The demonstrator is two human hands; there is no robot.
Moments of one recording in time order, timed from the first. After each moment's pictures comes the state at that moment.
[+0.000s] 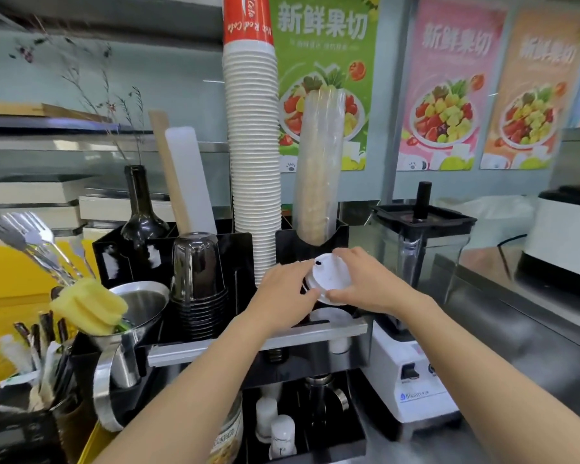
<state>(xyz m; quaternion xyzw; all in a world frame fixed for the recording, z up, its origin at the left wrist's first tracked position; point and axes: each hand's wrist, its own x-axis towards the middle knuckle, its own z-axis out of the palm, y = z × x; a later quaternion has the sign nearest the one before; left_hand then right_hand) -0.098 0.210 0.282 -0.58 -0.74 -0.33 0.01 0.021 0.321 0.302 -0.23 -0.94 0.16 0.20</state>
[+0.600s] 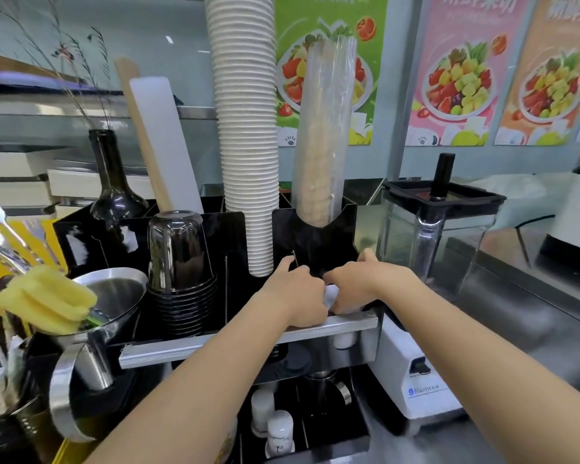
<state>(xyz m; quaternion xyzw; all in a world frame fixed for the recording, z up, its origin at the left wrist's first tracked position) -0.111 0.255 0.263 -0.64 -0.77 0.04 0.02 -0.028 0.351 0.279 -0.24 -0.96 -0.07 -0.13</state>
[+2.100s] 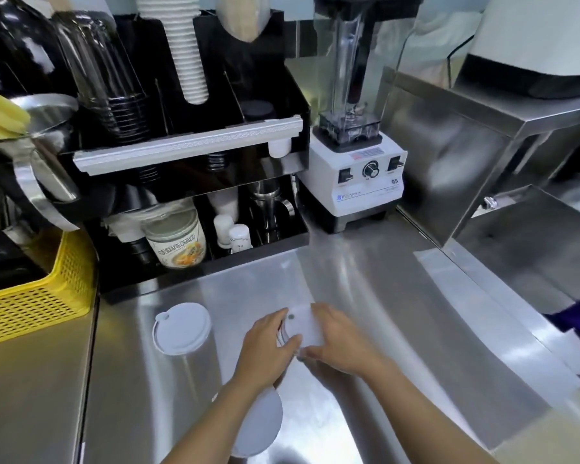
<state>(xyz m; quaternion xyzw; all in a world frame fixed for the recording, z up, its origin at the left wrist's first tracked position) 0.055 0.069 -0.007 -0.44 -0.79 -0.32 -0.26 0.181 0.159 0.018 -0.37 -0.87 0.31 -0.02</state>
